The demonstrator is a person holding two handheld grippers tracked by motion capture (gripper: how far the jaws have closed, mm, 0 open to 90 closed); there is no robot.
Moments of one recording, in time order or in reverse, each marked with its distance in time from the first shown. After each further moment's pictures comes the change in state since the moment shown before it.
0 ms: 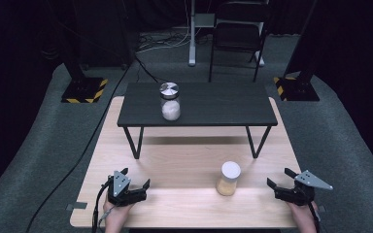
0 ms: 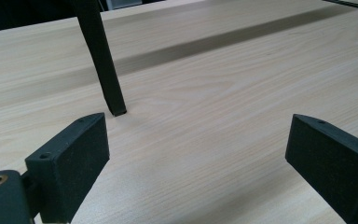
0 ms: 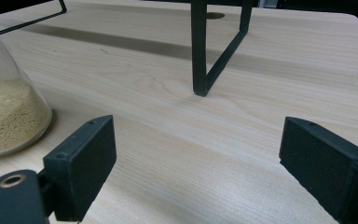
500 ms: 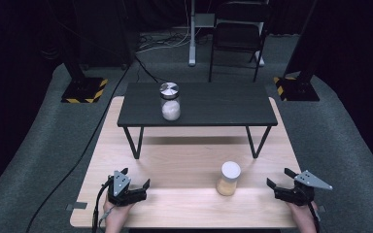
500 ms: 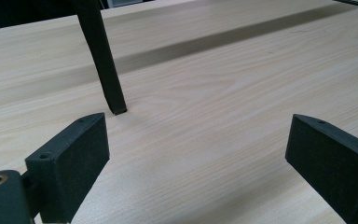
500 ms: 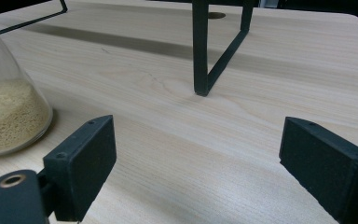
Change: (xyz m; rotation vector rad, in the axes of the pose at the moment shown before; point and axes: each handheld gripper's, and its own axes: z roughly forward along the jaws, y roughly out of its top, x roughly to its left) left arm 0.000 0.002 0.001 0.010 0.001 -0.004; right arm 0.000 0.000 0.000 0.000 0.002 -0.002
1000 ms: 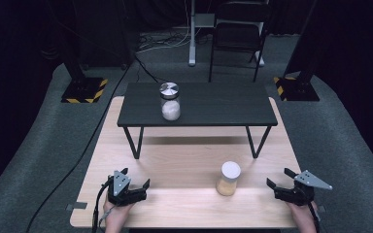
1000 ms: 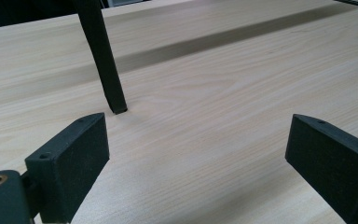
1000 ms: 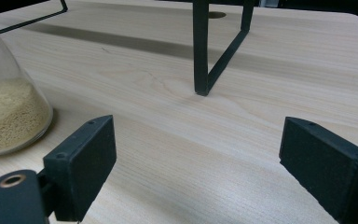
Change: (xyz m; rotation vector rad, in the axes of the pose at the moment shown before) left arm 0.000 0.000 0.000 0.000 -0.001 -0.006; right arm 0.000 0.000 0.000 0.002 0.001 0.001
